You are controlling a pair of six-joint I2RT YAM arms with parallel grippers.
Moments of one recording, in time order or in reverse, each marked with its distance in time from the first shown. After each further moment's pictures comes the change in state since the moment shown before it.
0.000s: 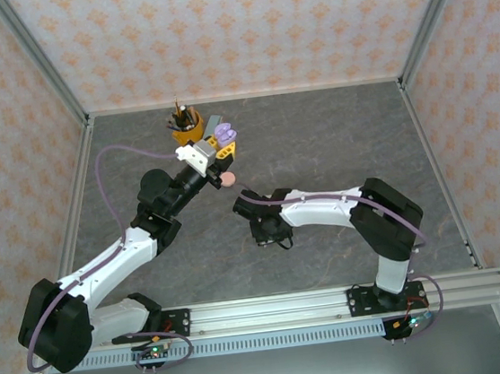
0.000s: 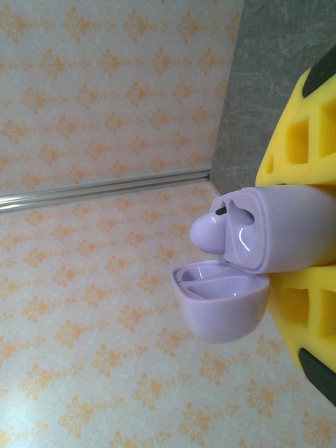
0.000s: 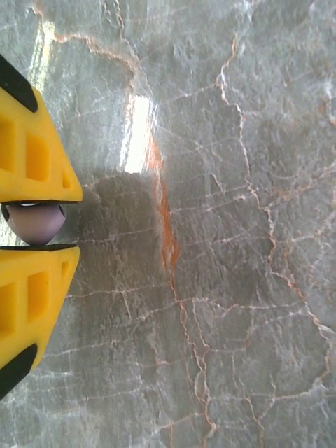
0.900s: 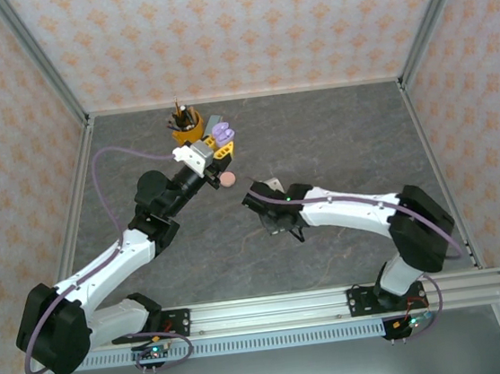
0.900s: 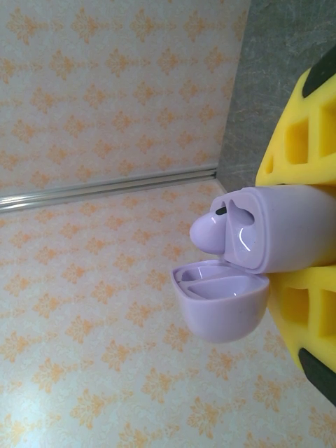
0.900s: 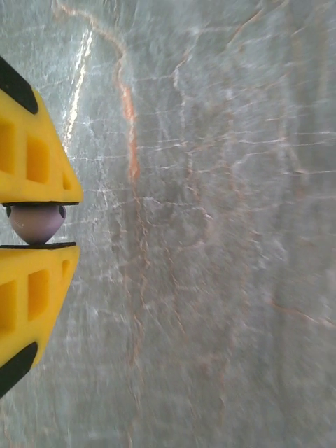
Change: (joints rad) left arm 0.000 -0.027 -0.001 -0.005 -0.003 0.000; right arm -0.014 -0.212 -0.031 -0.048 0.244 -0.205
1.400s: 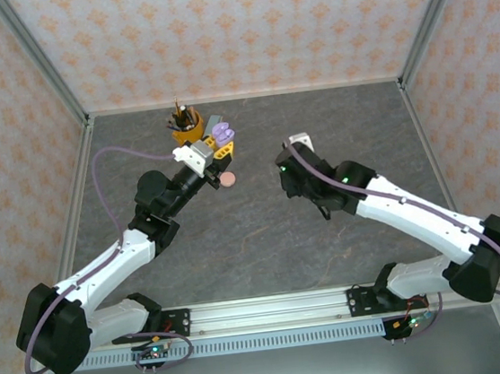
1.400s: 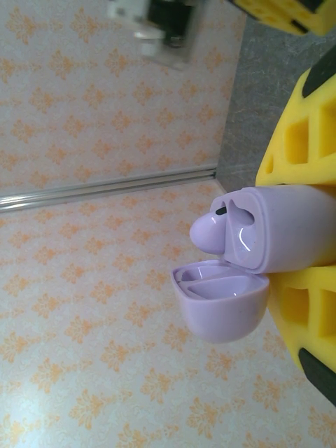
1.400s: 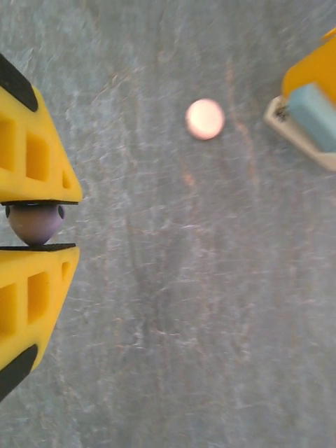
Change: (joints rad) left arm 0.000 0.002 -0.001 0.000 0.000 0.000; right arm -0.109 -0.315 0.161 -0.076 0.116 -0.128
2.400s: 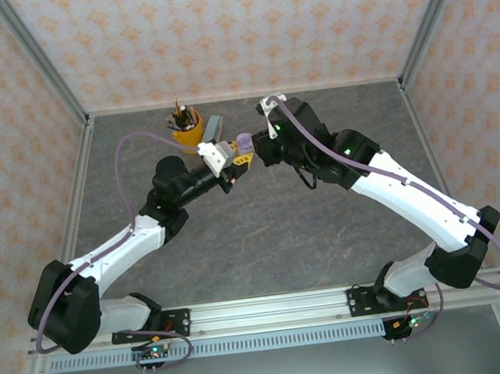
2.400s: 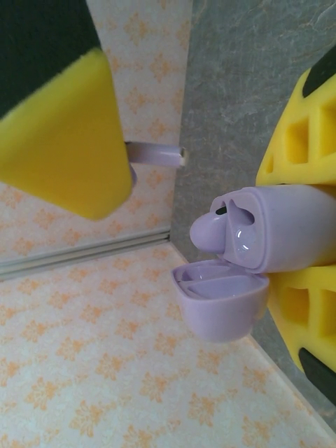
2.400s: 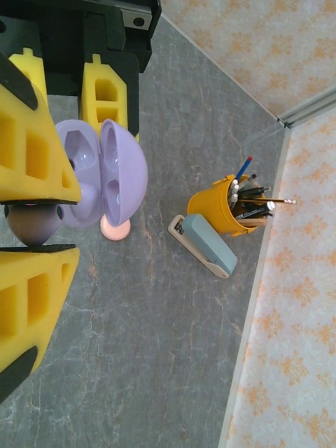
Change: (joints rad) left arm -0.006 0.141 0.085 -0.134 0.204 0.039; right arm -0.005 0.151 0.382 0.033 -0.182 -0.163
